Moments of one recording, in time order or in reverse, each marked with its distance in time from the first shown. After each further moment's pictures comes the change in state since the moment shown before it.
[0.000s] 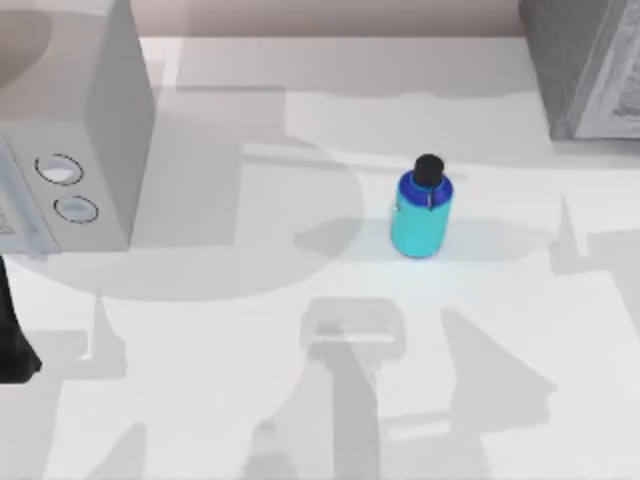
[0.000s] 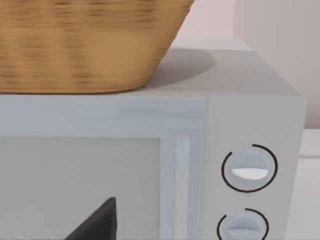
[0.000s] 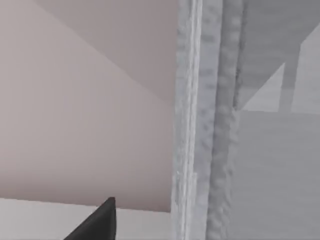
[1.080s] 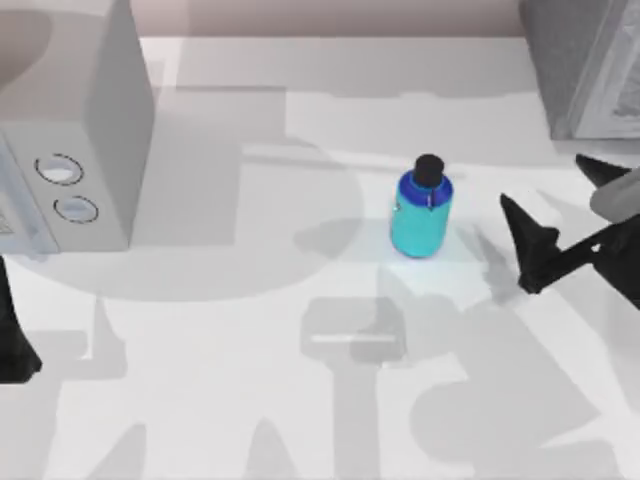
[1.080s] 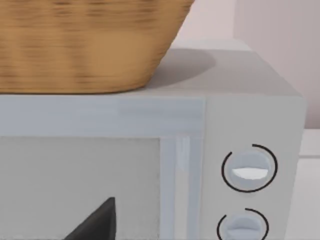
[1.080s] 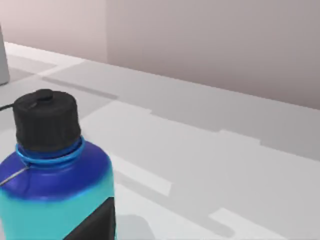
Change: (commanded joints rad) left arm 0.000 0.000 0.000 0.000 0.000 0.000; right arm 0.148 1.086 0.115 0.826 -0.266 -0.027
